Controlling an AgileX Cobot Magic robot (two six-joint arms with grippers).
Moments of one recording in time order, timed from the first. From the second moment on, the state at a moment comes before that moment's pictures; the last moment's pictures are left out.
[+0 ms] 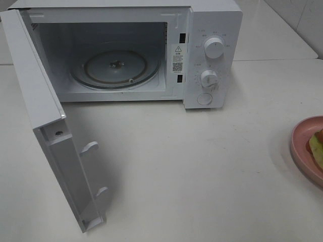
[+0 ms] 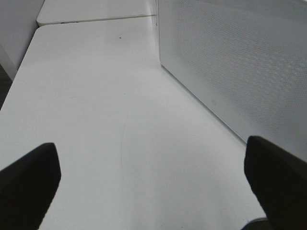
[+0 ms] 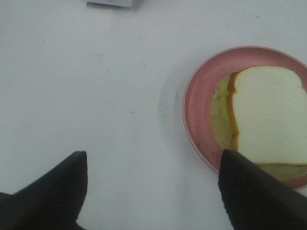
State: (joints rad) left arm 0.00 0.00 -0.50 -0.05 1.04 0.10; right arm 0.27 0.57 -0.57 -0.09 0.85 0.13
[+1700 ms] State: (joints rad) left arm 0.00 0.00 -0.50 -0.05 1.04 0.10; right arm 0.10 0.00 -0.51 -0.06 1.04 0.13
